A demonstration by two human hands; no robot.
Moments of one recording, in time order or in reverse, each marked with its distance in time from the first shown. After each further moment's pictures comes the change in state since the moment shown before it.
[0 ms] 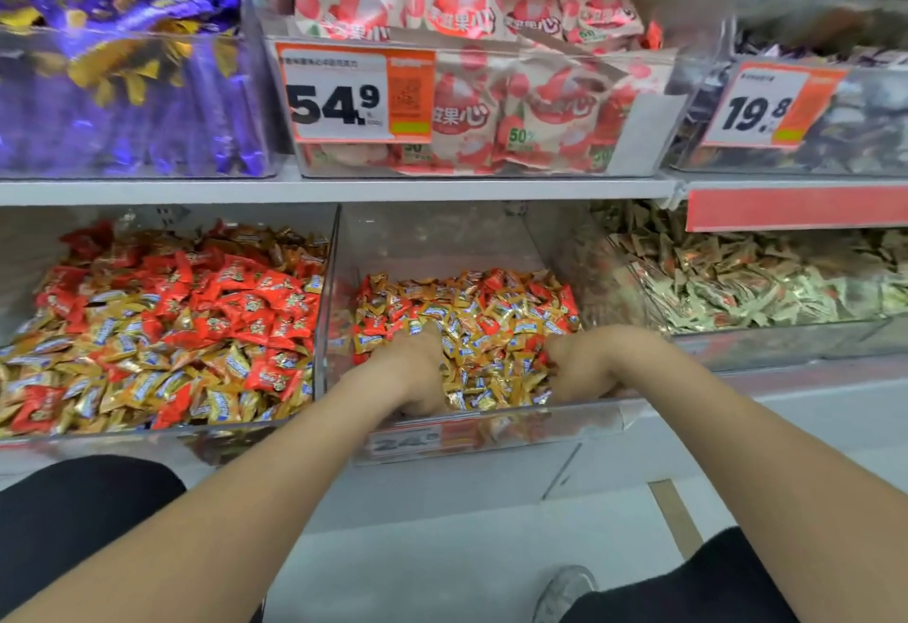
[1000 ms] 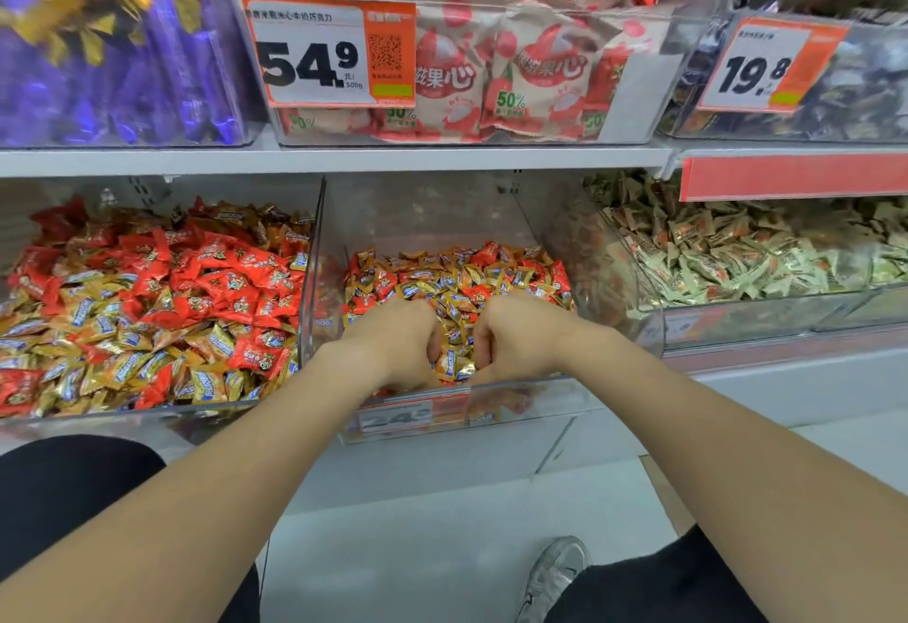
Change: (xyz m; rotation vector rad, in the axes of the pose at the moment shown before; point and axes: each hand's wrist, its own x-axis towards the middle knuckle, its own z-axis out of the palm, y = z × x) left_hand 0.008 -0.016 0.005 0.010 0.191 0.248; right_hand 0.036 -0.028 0.023 0.139 0.379 -0.413
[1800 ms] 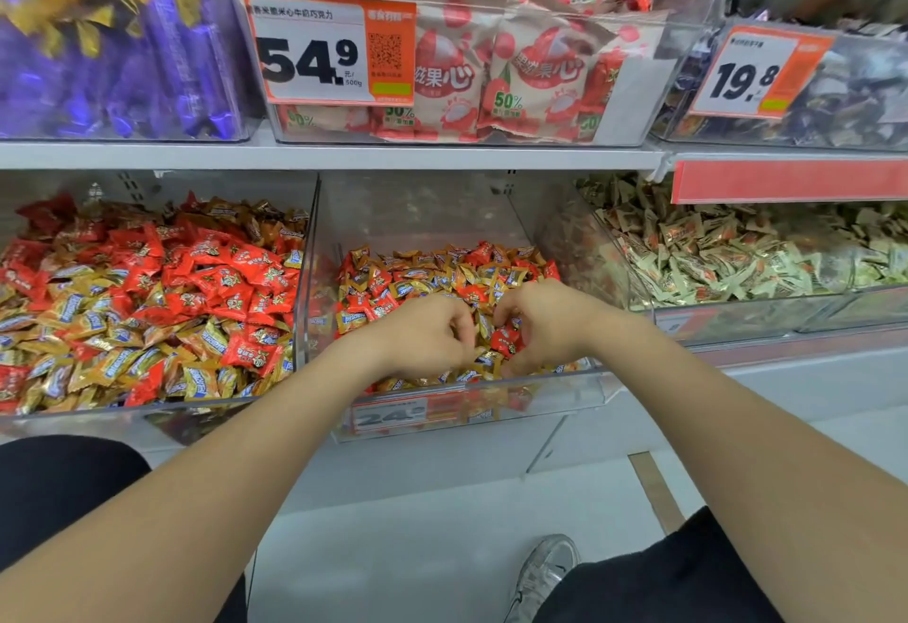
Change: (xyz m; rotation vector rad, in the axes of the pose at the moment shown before) left_hand 0.000 0.024 -0.008 -0.359 -0.064 0.148; right_hand -0.006 0.039 -0.015 -0.090 0.010 0.156
